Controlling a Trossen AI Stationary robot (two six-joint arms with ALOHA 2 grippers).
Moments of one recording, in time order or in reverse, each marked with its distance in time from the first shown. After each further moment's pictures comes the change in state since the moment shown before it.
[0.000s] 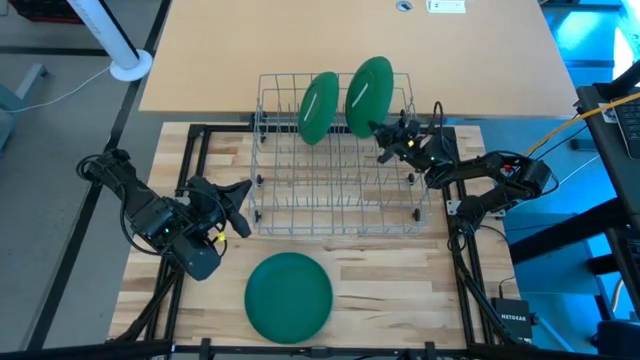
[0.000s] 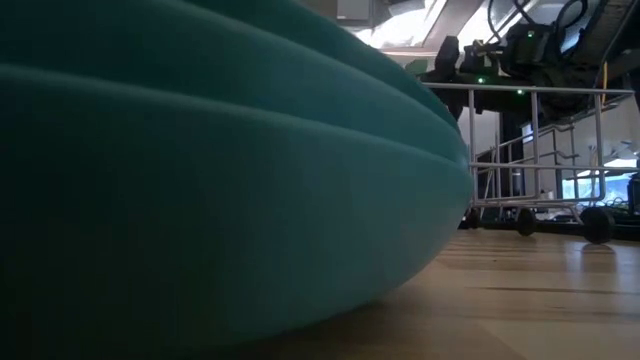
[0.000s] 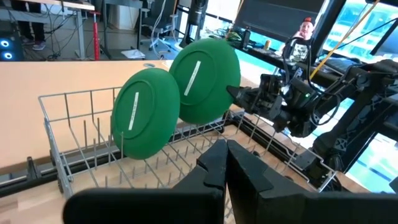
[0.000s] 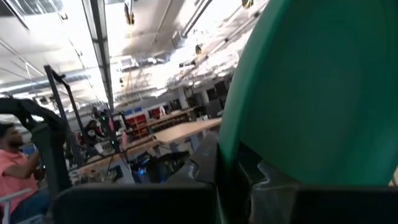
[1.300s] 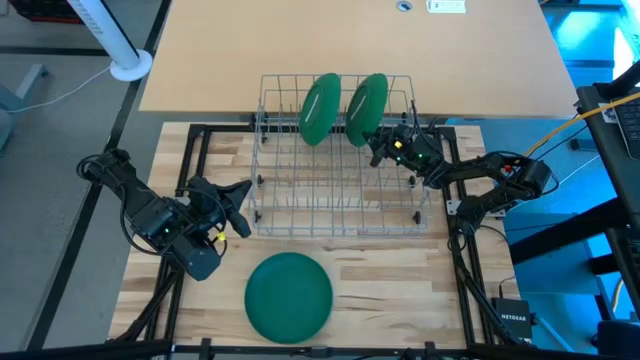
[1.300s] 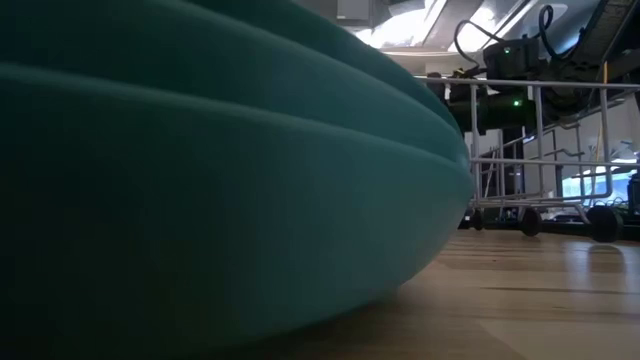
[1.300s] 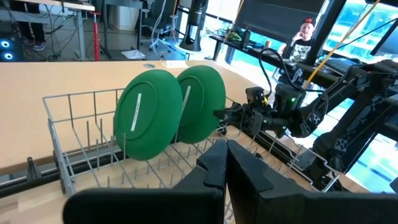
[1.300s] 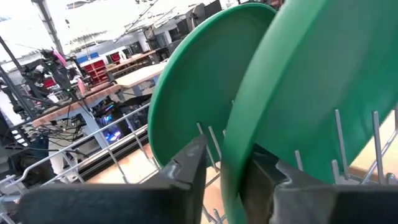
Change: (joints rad) left arm 0.000 0.000 0.000 0.000 -0.002 0.000; right arm 0.000 -0.001 0.000 -0.323 0.063 -0.026
